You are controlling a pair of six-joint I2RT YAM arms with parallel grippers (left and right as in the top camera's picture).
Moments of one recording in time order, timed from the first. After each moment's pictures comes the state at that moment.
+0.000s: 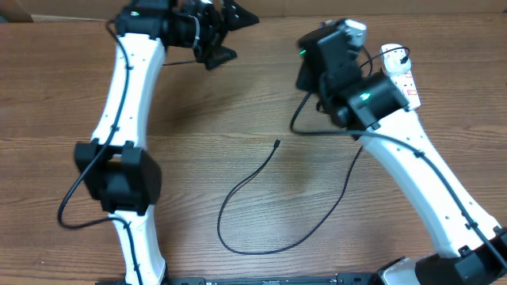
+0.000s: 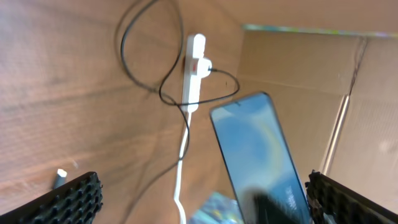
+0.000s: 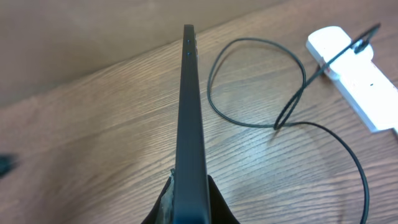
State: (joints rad) left arm -0.12 2.16 2.23 -0.98 0.94 -0.74; right arm 0.47 1.62 1.67 -0.89 0.38 0.70
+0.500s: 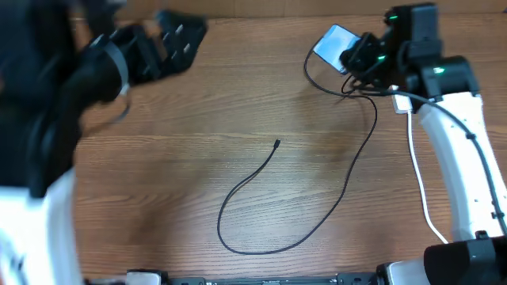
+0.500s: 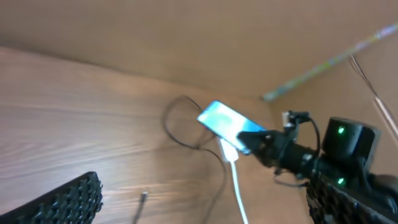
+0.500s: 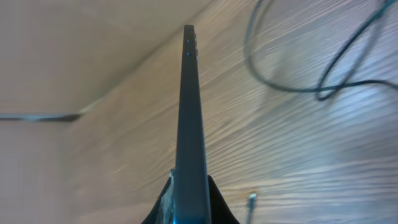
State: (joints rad) left arm -0.09 1.46 2.26 -1.30 0.42 -0.49; right arm 0.08 1.62 1.67 -0.86 -0.36 0.72
